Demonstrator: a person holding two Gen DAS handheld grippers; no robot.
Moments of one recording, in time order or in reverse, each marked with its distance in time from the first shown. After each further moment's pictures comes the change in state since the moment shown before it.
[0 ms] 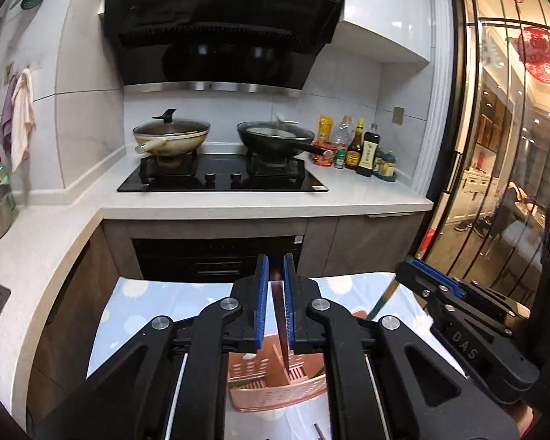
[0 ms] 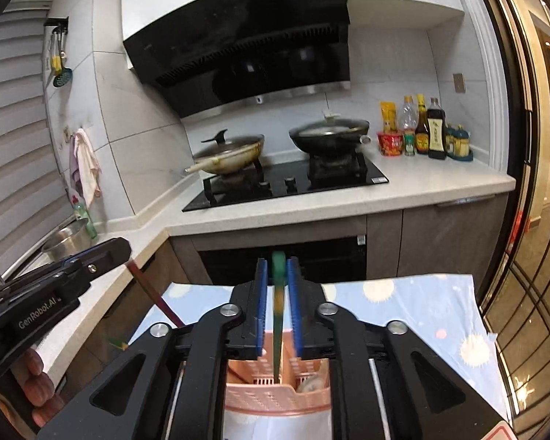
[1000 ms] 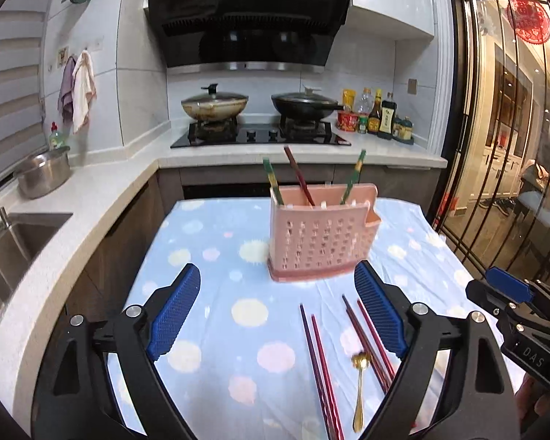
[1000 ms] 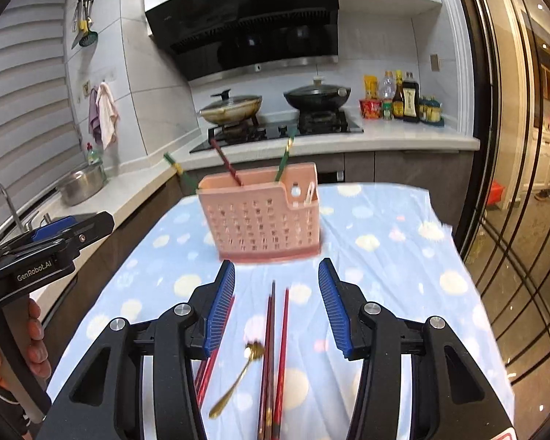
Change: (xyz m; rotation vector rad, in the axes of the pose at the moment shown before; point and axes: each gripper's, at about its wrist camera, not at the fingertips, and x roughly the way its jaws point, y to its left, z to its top) left arm -0.136 0.002 -0.145 0.018 0.074 0.122; right arm -0.155 0.006 -0.165 -0.041 0.106 -0.041
